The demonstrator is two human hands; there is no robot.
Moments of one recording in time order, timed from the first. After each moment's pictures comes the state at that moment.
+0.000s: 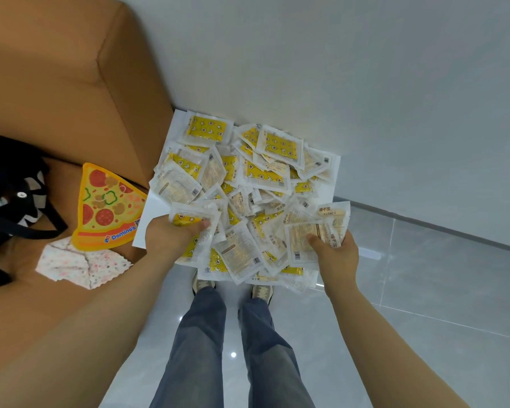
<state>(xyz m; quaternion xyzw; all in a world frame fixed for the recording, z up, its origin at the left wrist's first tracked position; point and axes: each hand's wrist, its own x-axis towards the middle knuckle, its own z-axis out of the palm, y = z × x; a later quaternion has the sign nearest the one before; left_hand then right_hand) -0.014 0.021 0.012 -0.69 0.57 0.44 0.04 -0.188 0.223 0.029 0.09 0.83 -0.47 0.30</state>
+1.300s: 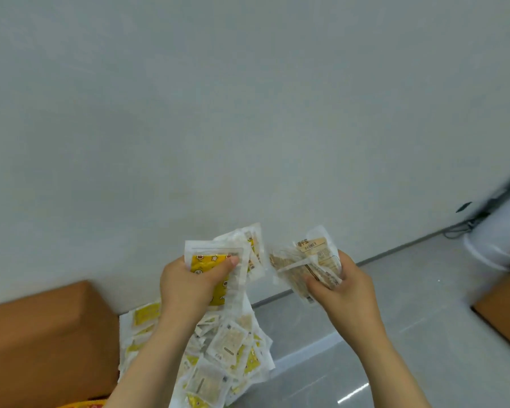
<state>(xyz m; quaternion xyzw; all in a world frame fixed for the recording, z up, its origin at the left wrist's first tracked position) -0.081 0.105 0.408 -0.31 0.71 0.62 -0.13 -0.116 0.319 0.422 -0.06 0.84 -0.54 0.01</state>
